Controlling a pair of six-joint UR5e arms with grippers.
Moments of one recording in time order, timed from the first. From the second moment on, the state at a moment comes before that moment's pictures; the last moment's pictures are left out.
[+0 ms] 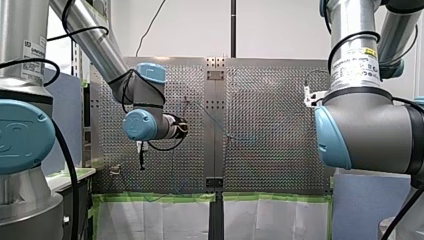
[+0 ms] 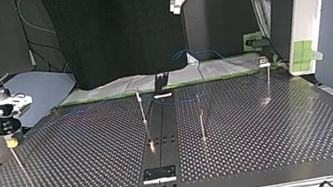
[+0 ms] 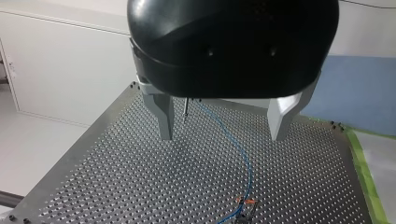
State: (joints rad) left arm -0.81 -1.64 -2.42 -2.29 -2.12 -1.80; right arm 1.48 -1.08 1.48 -0.42 1.08 1.47
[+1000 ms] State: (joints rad) left arm -0.81 -1.64 -2.42 -2.29 -2.11 -1.80; right arm 1.48 -1.07 1.48 -0.41 1.08 1.47
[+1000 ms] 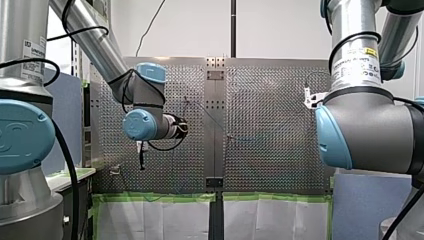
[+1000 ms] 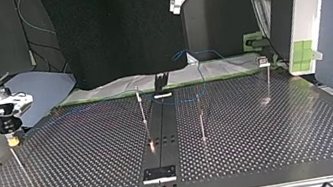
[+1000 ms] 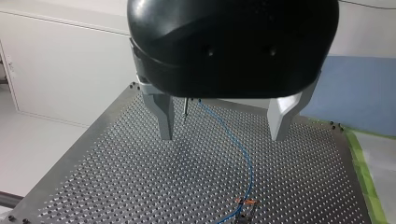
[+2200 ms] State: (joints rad) left arm -0.82 -1.64 -2.42 -2.30 -2.12 -1.80; right arm 1.49 -1.07 1.48 -0.43 1.03 1.50
